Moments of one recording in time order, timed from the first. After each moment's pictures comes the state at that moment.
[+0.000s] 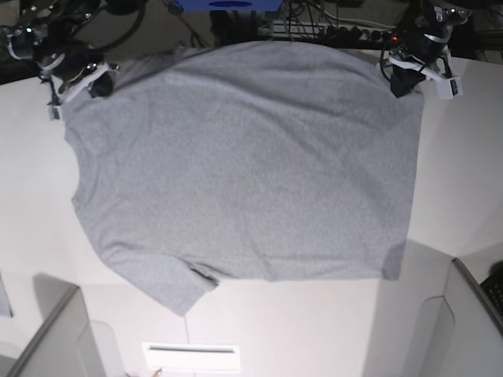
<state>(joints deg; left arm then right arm) 46.3 -15.2 -23.6 112.4 -49.2 -5.6 31.6 -17.2 -7.0 52.7 113.1 40.3 40.4 -86.6</state>
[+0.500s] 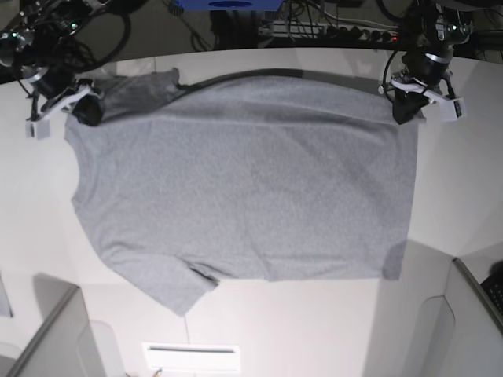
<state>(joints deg) 39.9 -15.1 -23.6 112.5 -49.2 -5.6 31.9 -12.2 -5.0 55.4 113.0 49.2 34.0 -86.8</state>
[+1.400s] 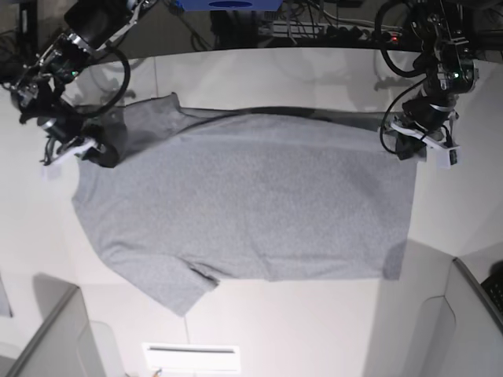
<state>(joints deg) 22.9 -15.0 -23.7 107.4 -37.6 -5.4 45.2 -0.4 -0.4 46.8 93.1 46.7 25.5 -81.6</state>
